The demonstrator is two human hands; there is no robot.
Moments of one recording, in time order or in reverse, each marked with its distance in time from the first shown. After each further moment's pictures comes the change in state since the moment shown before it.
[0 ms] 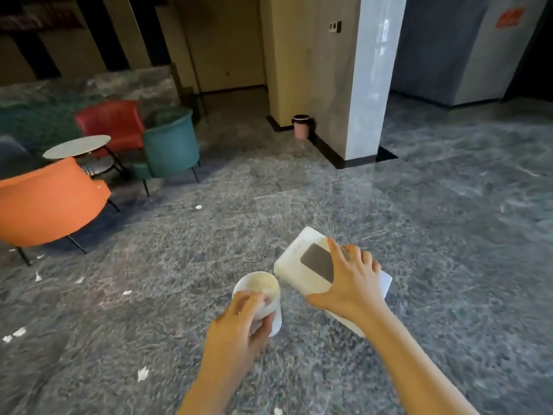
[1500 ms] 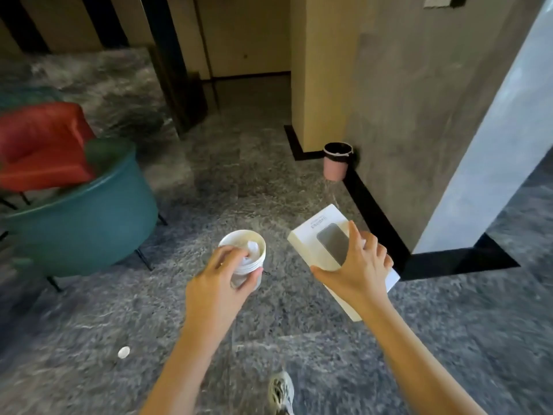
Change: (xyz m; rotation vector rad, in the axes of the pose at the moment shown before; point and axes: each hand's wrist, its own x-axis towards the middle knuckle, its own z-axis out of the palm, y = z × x) left_hand 1.307 -0.633 0.477 0.289 0.231 -0.119; right_hand 1.507 0.113 0.195 0.147 0.090 0.073
